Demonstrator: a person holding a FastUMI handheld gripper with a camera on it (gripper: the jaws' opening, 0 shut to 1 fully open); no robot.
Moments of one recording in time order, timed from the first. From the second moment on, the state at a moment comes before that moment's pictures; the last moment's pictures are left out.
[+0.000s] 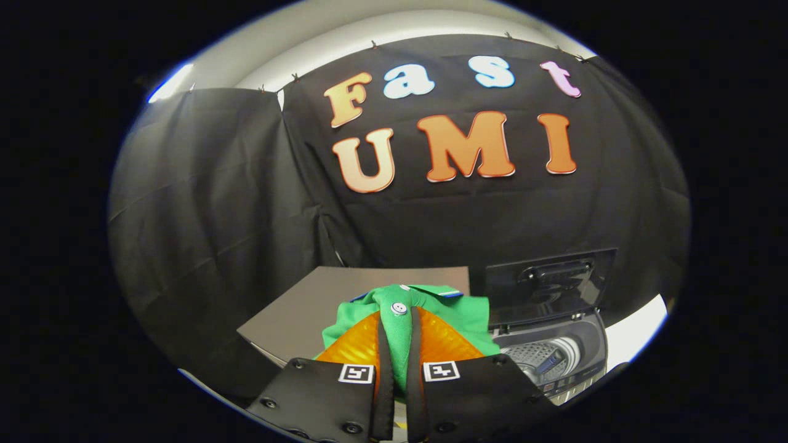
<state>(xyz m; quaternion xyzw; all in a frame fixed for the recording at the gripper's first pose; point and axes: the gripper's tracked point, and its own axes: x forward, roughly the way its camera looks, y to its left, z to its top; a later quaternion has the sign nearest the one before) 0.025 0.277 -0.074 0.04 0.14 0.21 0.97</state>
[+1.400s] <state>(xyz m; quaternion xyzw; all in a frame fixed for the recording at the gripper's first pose) 0.126 -0.039 -0.145 0.04 0.18 0.07 0.98</state>
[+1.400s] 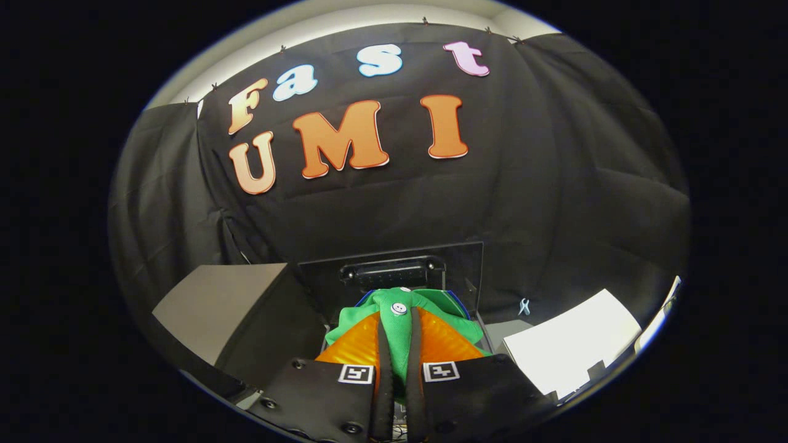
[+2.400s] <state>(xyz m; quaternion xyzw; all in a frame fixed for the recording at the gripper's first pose) 0.206 -0.034 -0.374 -0.03 0.35 0.10 0.93</state>
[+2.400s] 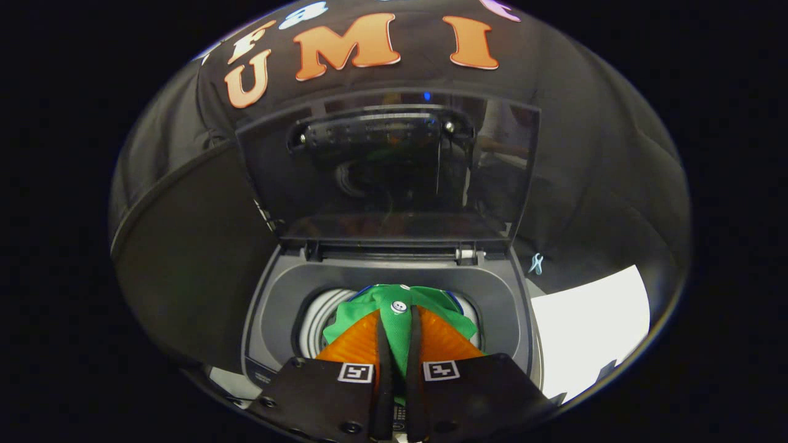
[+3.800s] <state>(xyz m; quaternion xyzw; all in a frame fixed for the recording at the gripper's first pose) 0.224 -0.049 -0.331 -0.02 0.33 0.04 0.94</state>
